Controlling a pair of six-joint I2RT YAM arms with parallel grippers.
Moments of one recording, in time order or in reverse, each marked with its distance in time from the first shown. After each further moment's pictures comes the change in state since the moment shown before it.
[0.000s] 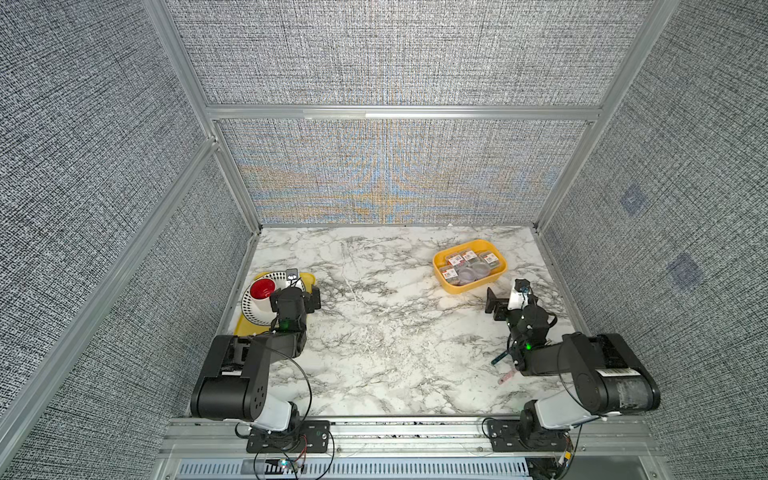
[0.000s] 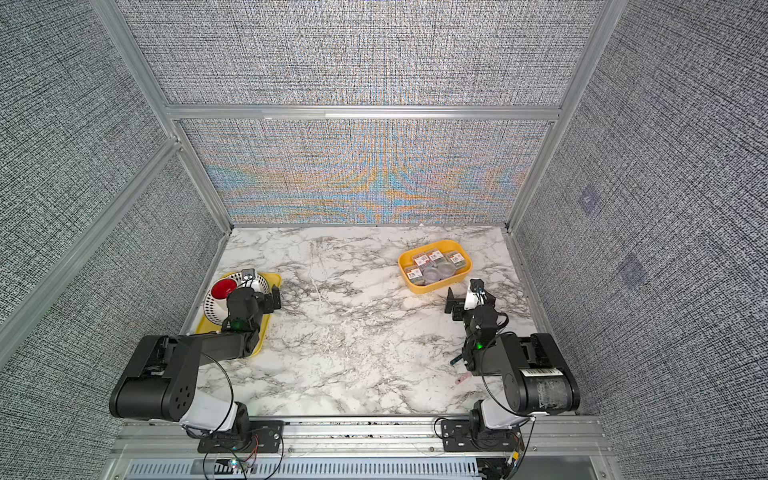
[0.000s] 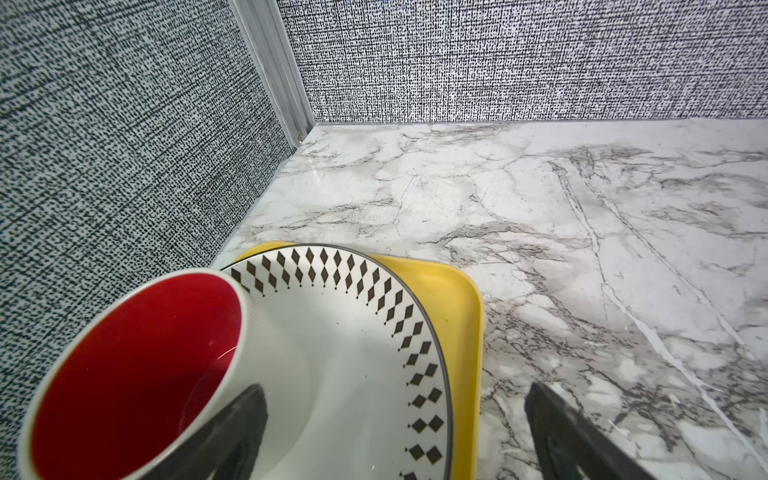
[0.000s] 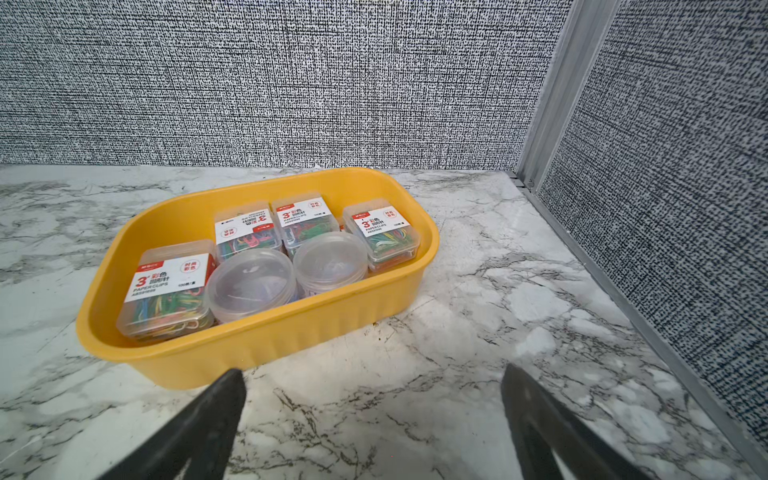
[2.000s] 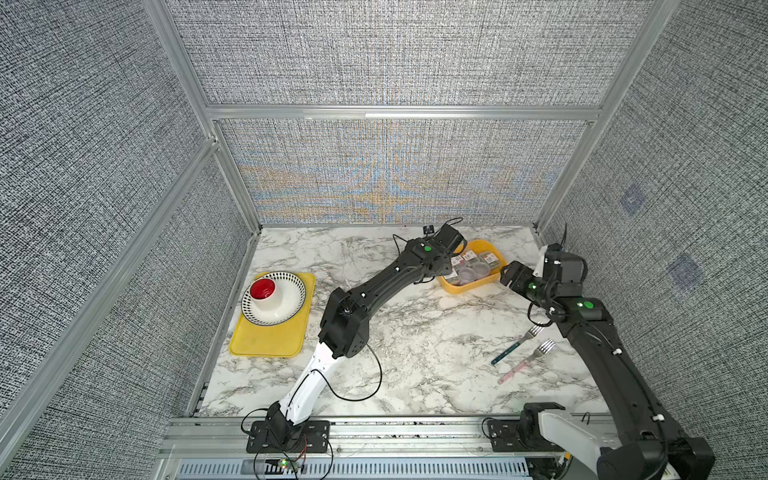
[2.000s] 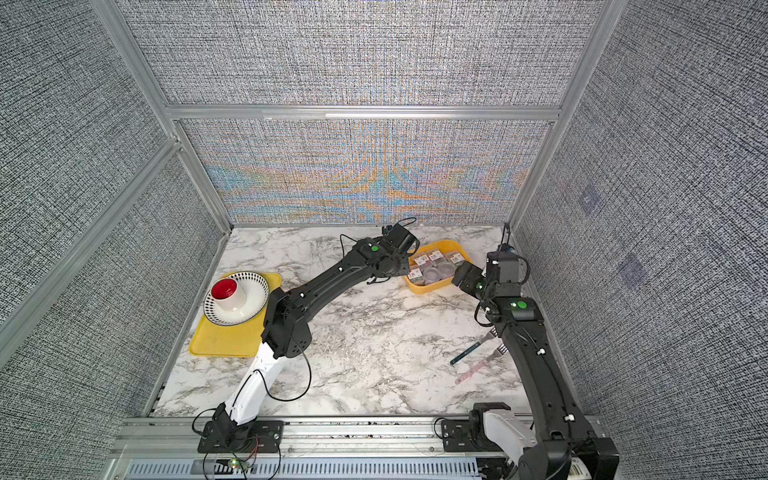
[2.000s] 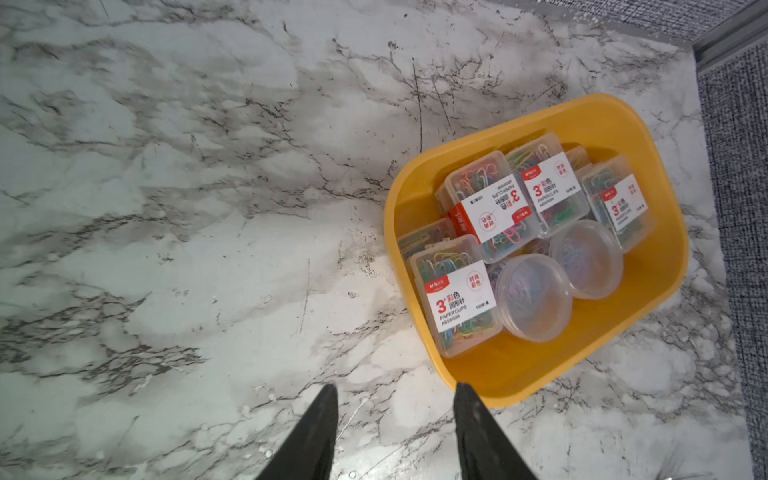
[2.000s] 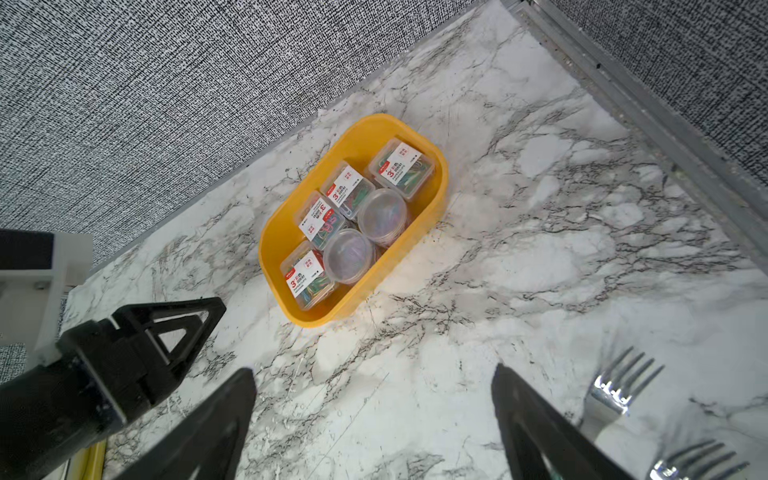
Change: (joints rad) left arm -0.775 0.946 2.004 -1.640 0.038 -0.826; right arm 0.021 -0.459 0.748 -1.688 -0.044 0.532
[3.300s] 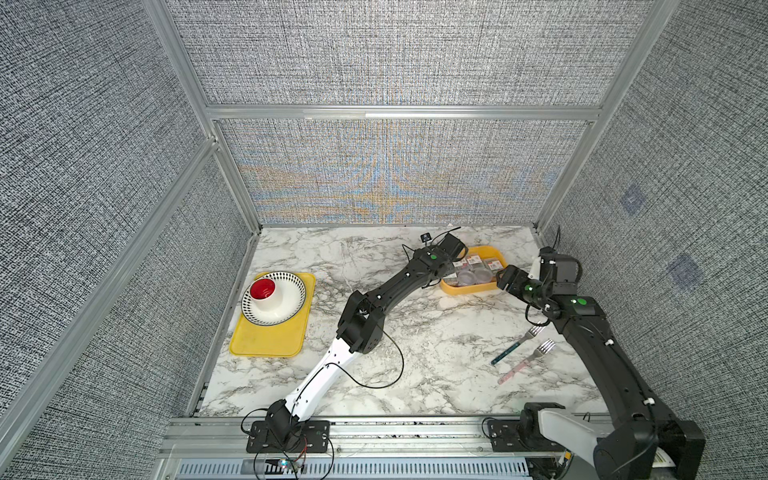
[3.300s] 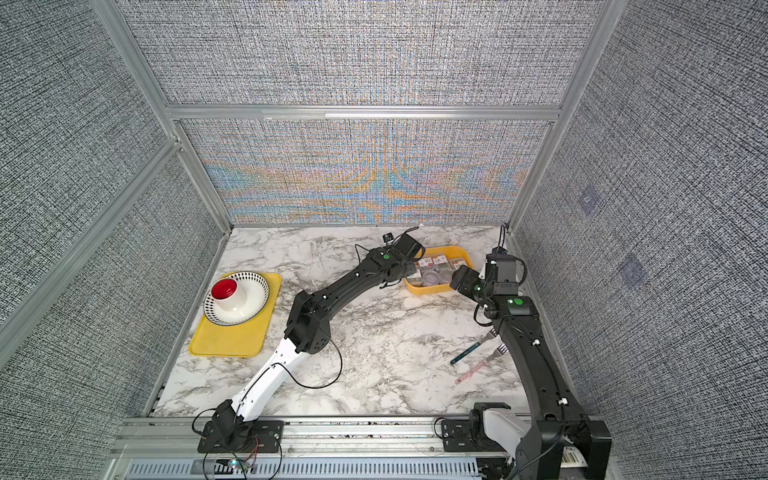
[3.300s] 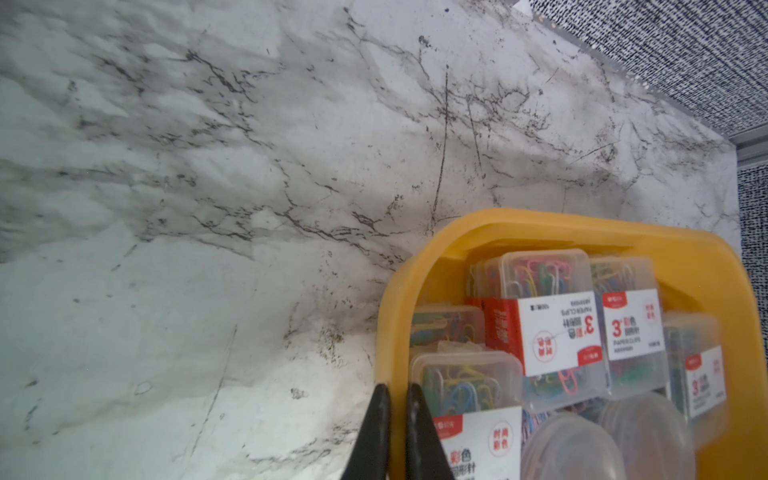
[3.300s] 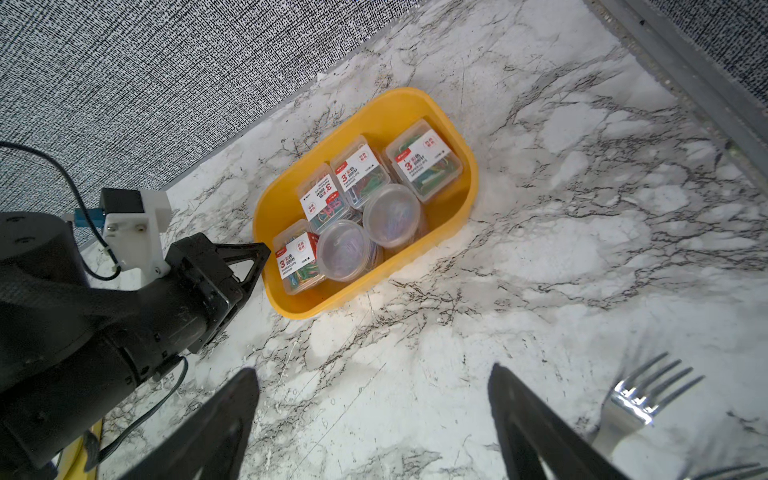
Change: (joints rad) left arm 0.010 0.253 0.201 0.089 -0.039 -0.151; right arm -0.031 0.058 -0.031 0.040 -0.089 -0.037
